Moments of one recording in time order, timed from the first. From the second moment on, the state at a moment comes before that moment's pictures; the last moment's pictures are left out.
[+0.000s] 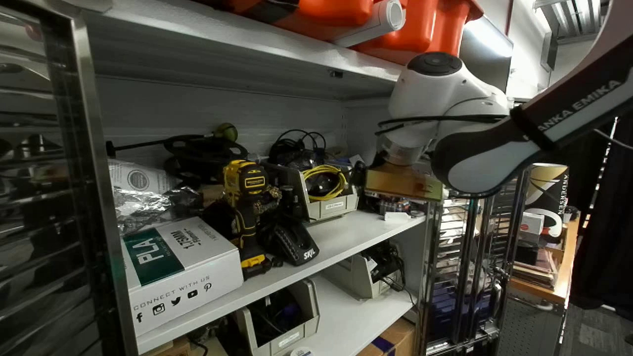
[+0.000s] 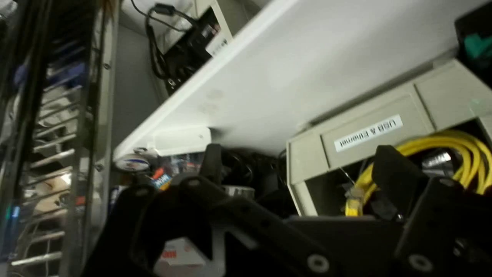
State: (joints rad) arm 0.00 -0.09 0.09 -2.25 -0.83 2.70 1.36
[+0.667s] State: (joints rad) arm 0.42 -0.46 -0.29 -2.43 -0.11 2.11 0.63
